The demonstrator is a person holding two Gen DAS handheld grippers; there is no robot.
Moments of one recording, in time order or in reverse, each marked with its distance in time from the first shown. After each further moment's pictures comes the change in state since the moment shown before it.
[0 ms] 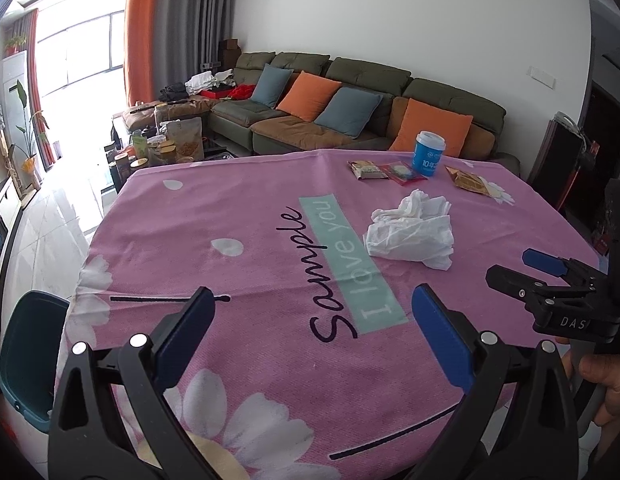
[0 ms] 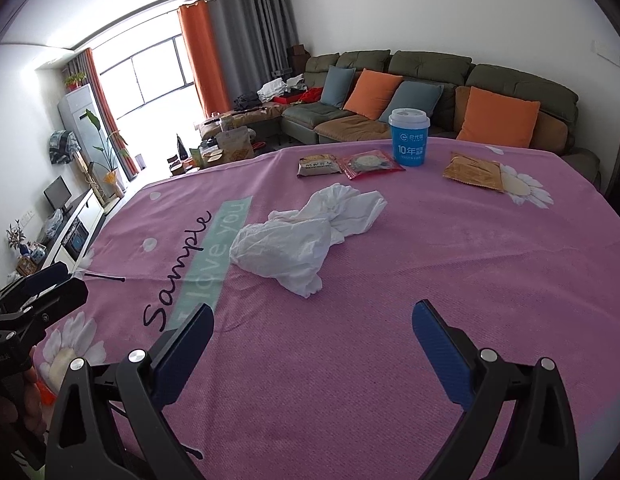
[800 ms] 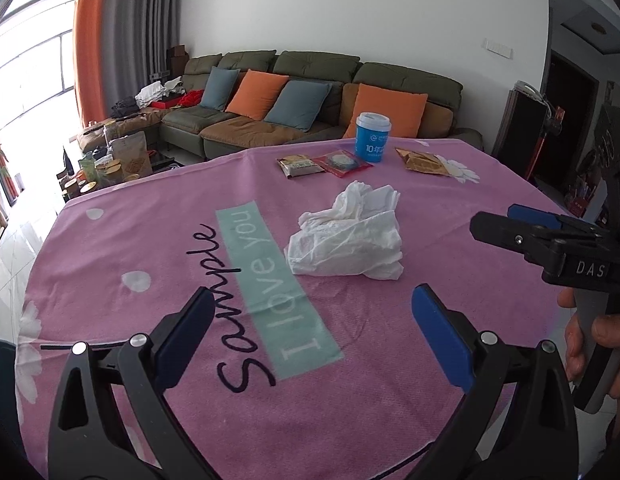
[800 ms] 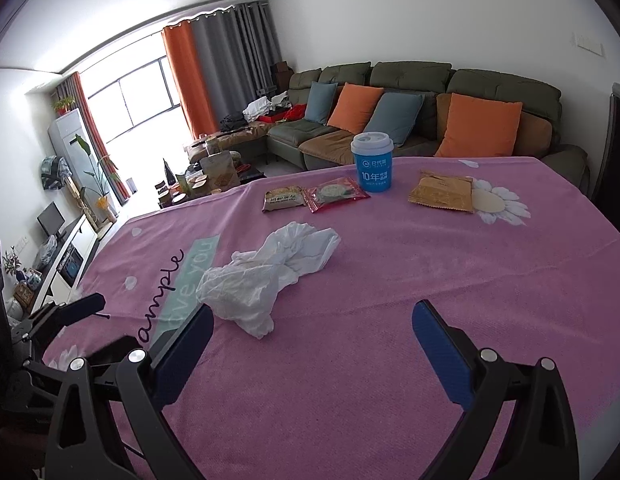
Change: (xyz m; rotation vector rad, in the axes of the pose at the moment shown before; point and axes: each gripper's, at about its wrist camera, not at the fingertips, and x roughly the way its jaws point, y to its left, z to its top) left arm 0.055 -0.061 0.010 0.138 0.018 -0.128; right arm -0.004 -0.039 0.028 0.058 -0.052 -0.015
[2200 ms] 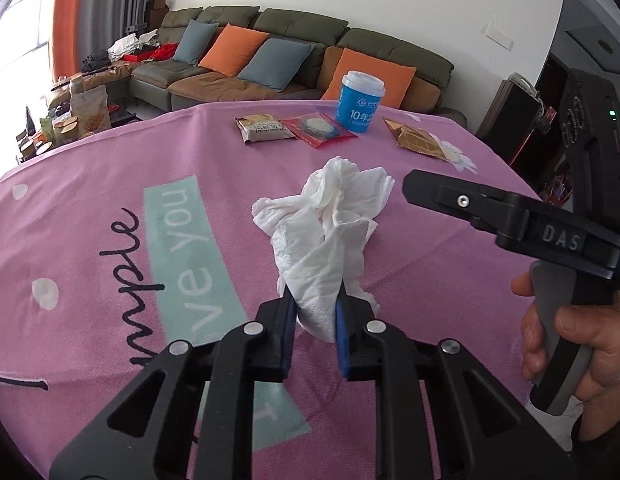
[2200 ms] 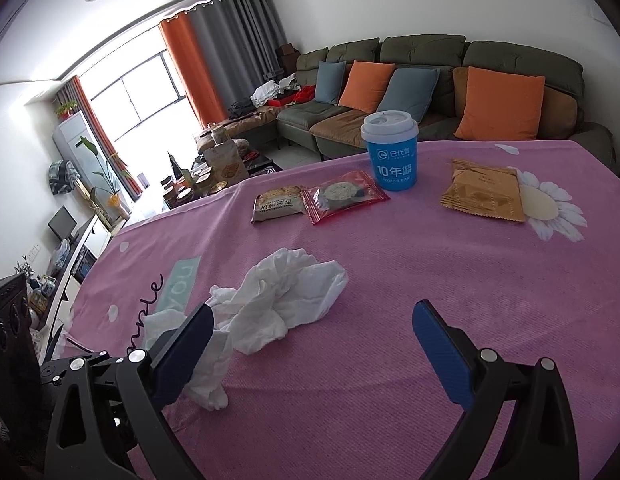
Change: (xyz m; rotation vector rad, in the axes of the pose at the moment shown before) left arm 0.103 -0.004 0.021 -0.083 0.147 -0.137; right arm 0.084 -0.015 0.036 0.036 0.084 0.079
